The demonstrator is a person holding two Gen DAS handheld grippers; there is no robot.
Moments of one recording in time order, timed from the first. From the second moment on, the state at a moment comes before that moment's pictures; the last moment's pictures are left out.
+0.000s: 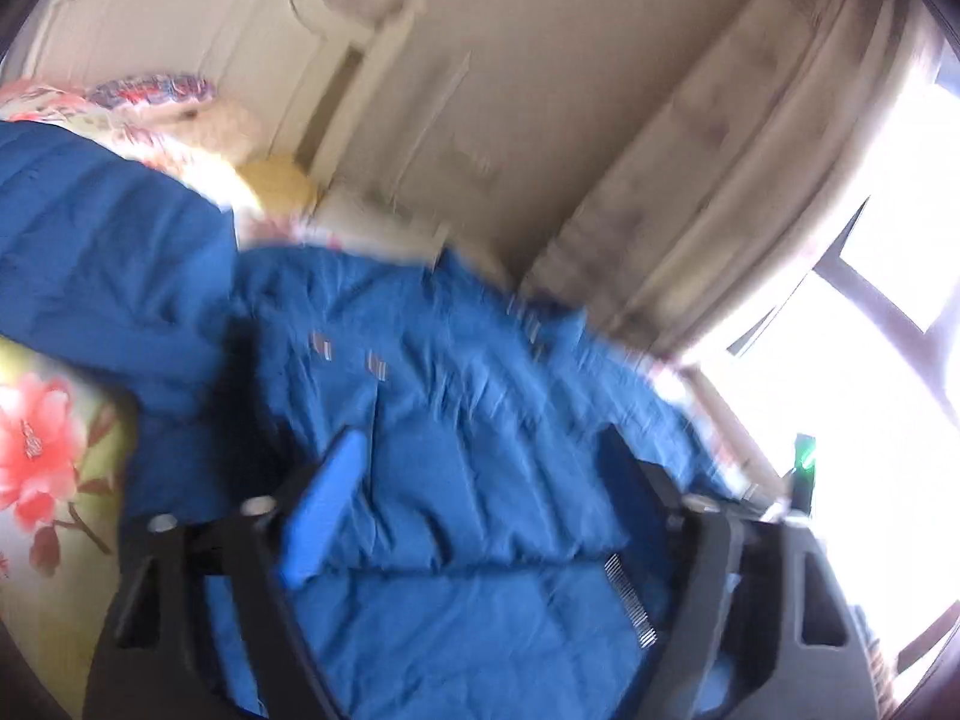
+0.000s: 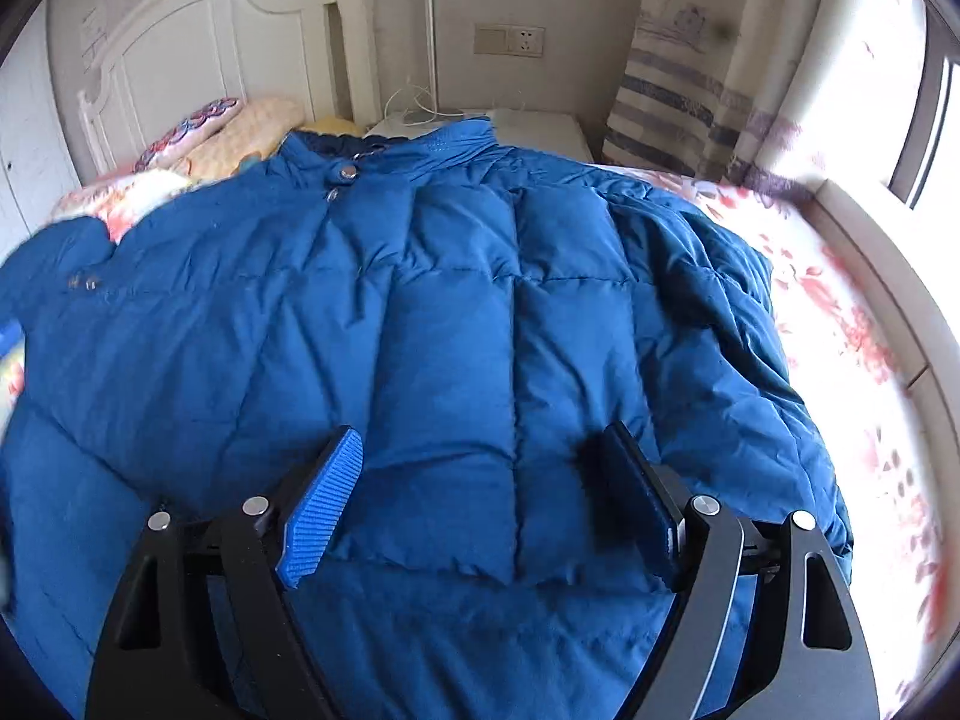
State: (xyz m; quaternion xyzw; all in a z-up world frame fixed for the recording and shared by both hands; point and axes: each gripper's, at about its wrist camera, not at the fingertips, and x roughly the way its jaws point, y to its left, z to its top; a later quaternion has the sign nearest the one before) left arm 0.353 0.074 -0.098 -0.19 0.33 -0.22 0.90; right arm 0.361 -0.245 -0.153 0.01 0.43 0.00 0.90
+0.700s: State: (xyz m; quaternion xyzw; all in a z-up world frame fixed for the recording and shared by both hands) left arm 0.307 0.336 -0.100 -0.51 0.20 0.08 0.83; right arm 0.359 -0.241 -0.152 0.00 0.42 0.00 0.91
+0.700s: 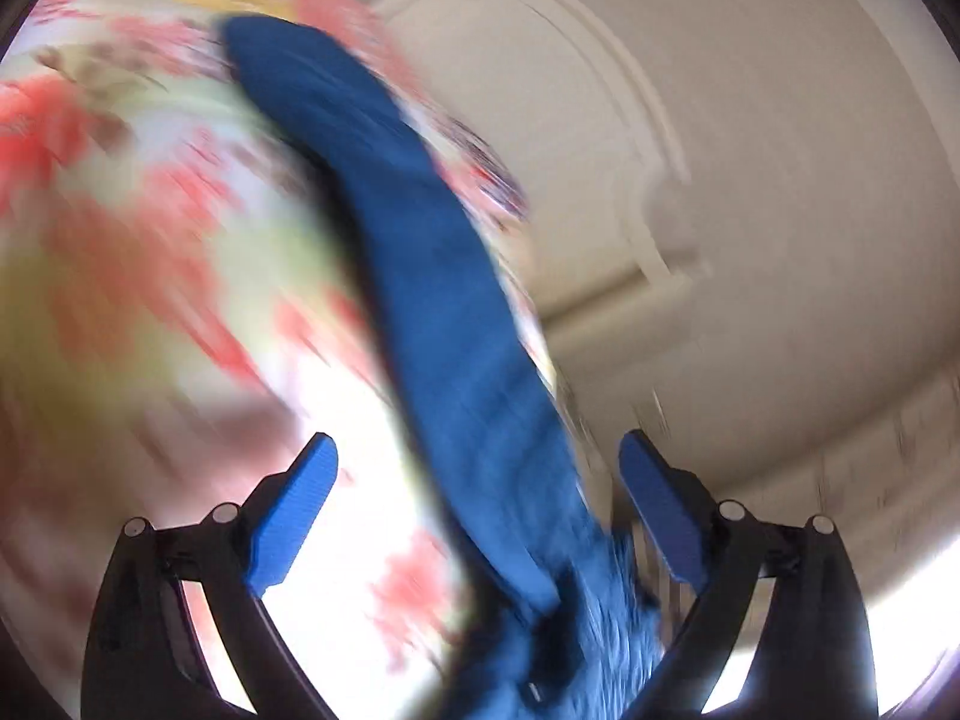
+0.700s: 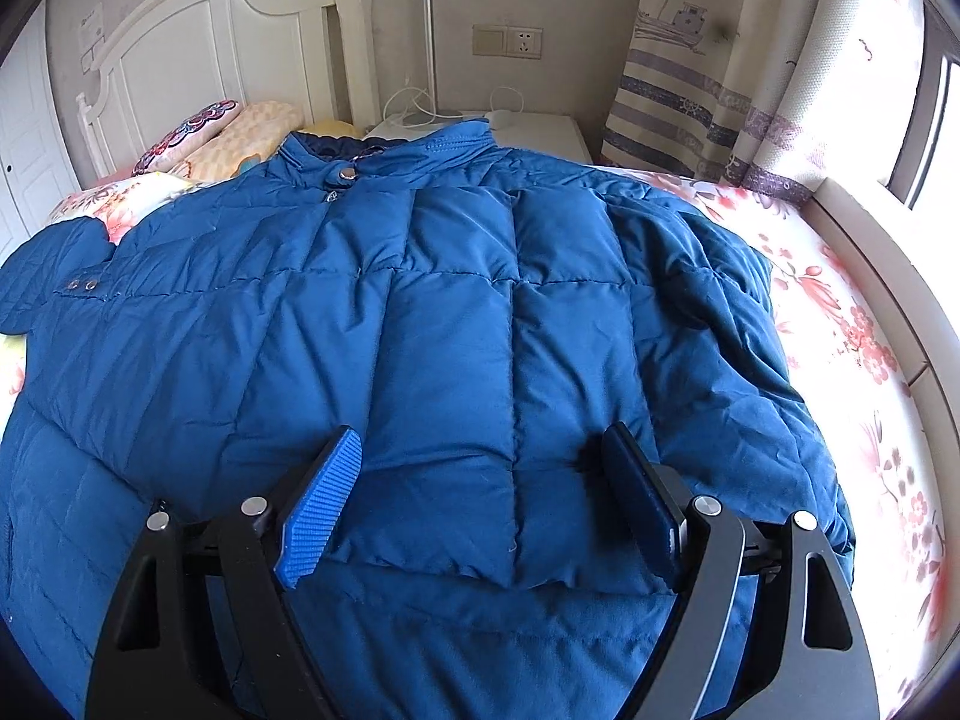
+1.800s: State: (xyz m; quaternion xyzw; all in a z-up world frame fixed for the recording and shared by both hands) left arm 0.360 -0.090 -0.075 0.00 0.35 -0.26 0.90; right arm 0.332 -0.309 -0.141 0.20 0.33 -0.01 0.92
